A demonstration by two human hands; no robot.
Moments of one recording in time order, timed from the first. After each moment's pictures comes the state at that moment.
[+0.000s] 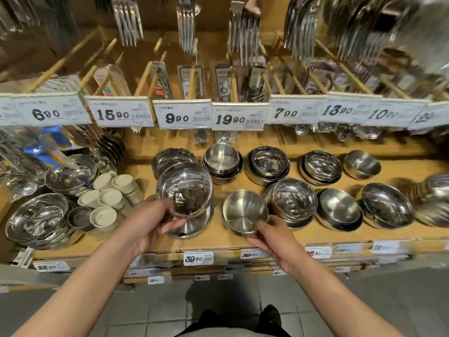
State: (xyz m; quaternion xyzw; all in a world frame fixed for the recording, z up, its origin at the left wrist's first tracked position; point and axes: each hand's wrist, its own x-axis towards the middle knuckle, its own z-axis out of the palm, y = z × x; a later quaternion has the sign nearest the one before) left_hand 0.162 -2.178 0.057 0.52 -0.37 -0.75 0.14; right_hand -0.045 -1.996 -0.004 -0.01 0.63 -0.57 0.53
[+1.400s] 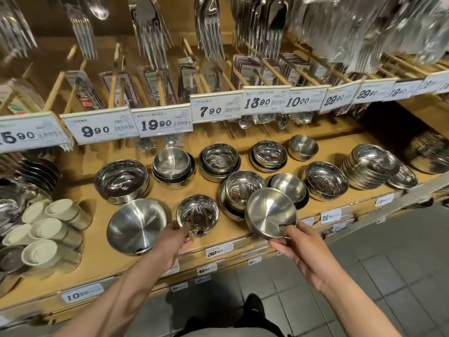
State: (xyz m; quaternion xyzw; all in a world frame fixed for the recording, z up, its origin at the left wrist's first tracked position) left_hand 0.063 -2.117 -0.053 0.55 -0.41 -0.73 0.05; right_hand -0.087 -1.869 0.034 0.09 0.61 -0.68 0.40
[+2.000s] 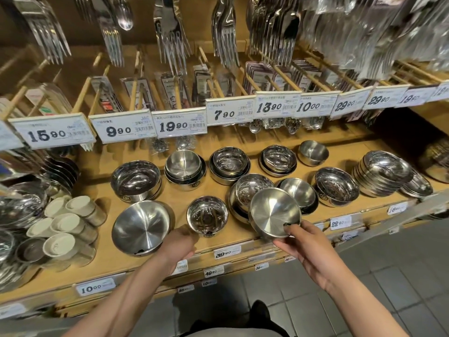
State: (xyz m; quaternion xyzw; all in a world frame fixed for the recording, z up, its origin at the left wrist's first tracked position) left_hand 0.087 -2.113 -0.036 0.51 -0.59 -0.62 -0.03; right_hand -0.087 -1.878 0.036 0.06 0.61 -0.68 0.40
